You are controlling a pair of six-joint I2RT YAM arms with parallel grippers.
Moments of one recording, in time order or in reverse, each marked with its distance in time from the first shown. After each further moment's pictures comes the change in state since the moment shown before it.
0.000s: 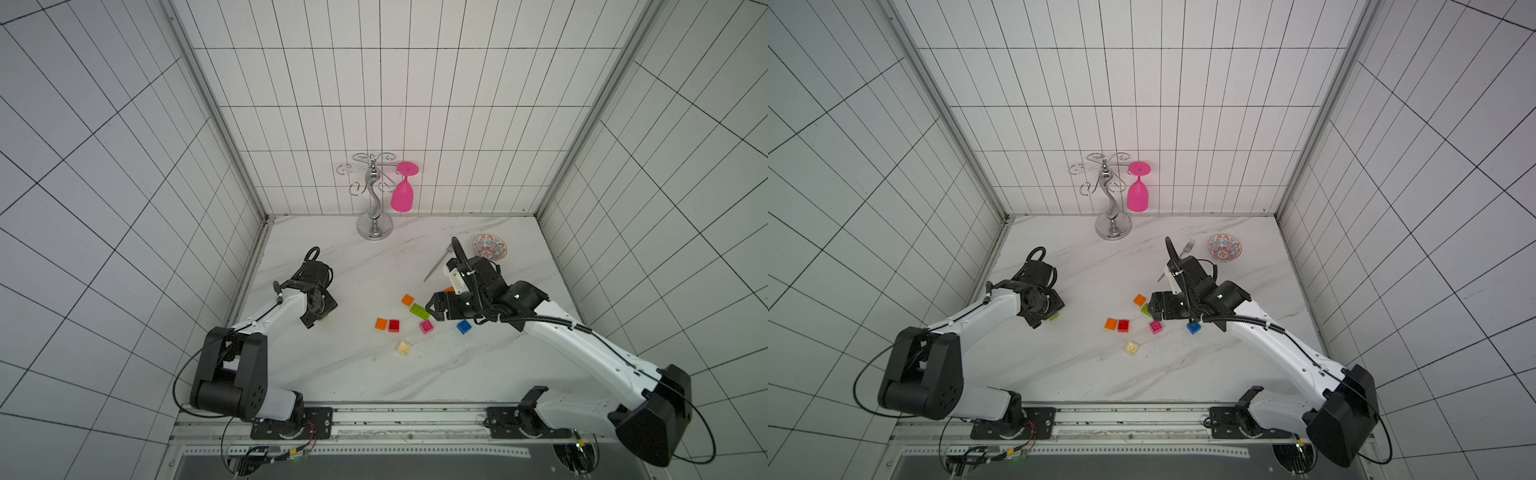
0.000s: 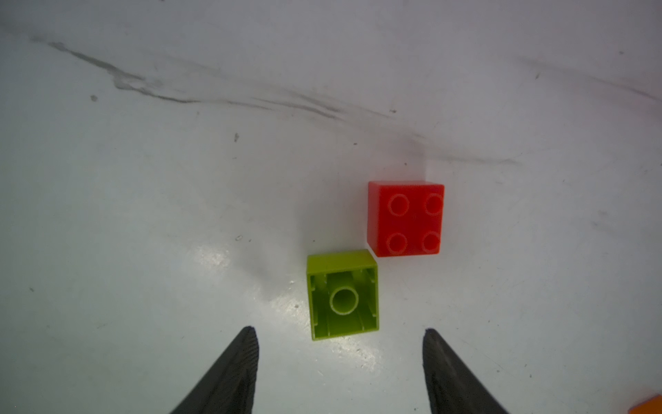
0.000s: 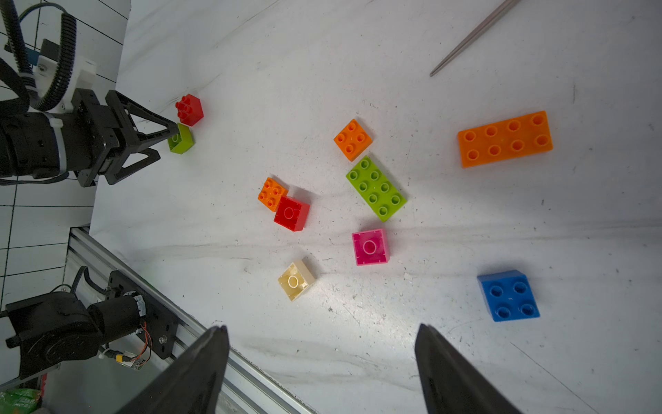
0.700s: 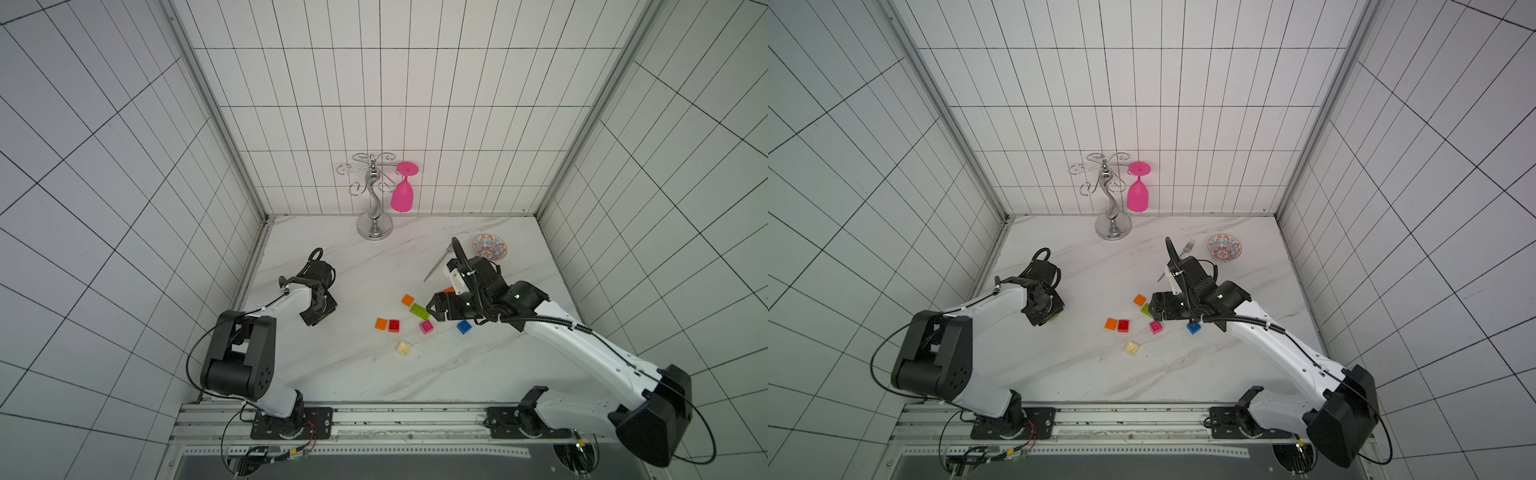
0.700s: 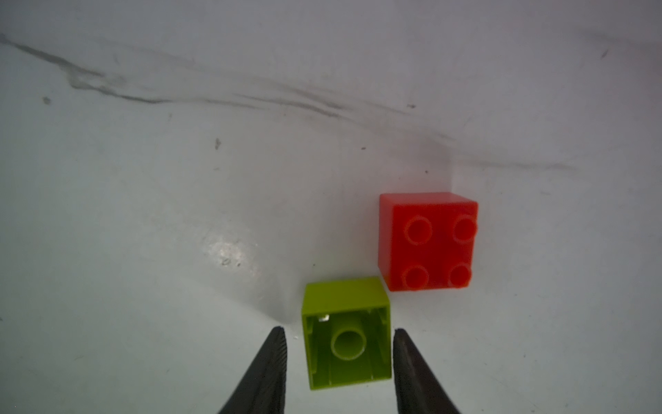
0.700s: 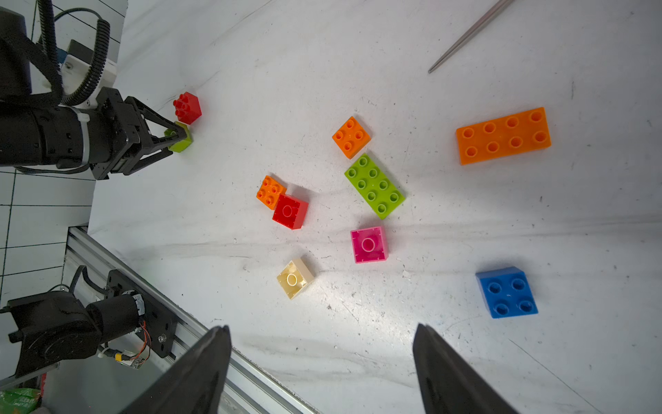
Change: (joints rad) left arm 0.000 0.093 0.019 0.014 -0.013 0.023; right arm 0.000 0.000 0.000 -0.006 0.000 0.001
